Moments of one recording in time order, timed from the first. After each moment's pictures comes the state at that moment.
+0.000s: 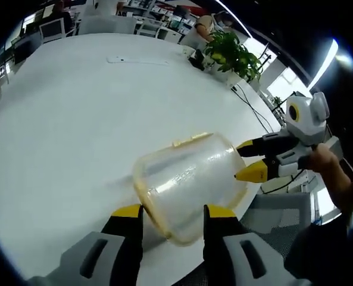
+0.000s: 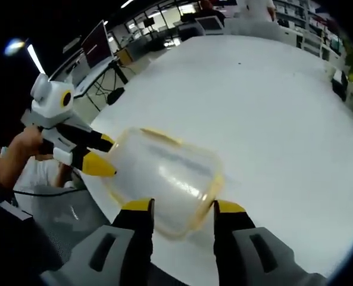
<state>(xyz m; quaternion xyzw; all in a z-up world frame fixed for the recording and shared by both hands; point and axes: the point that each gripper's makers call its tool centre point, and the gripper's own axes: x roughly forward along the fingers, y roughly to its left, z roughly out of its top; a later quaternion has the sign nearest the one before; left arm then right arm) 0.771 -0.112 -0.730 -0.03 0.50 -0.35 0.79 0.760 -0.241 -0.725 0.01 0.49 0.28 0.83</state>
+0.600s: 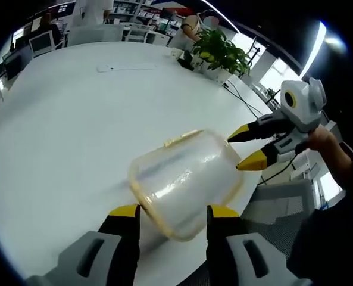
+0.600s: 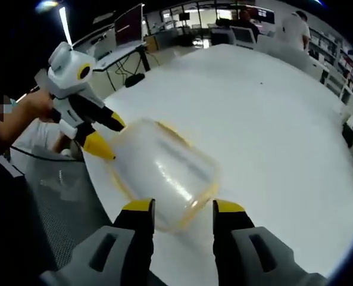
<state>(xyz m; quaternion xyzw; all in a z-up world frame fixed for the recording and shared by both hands) 0.768 -0.112 -0.721 0.02 0.47 -0.38 0.80 0.761 -0.248 -0.713 -0.10 0.45 0.35 0.82</state>
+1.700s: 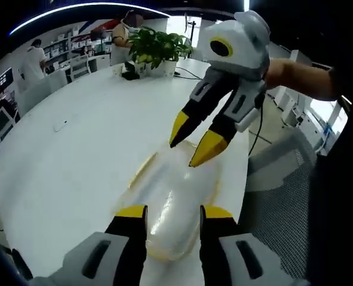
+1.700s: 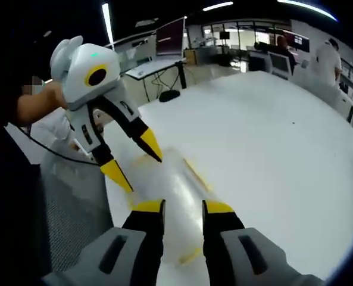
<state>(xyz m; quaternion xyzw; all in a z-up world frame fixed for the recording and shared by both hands) 0.769 -0.157 -0.696 0.19 0.36 -0.51 0.76 0.785 -0.202 -0.691 -0.11 0.36 0.48 0.79</state>
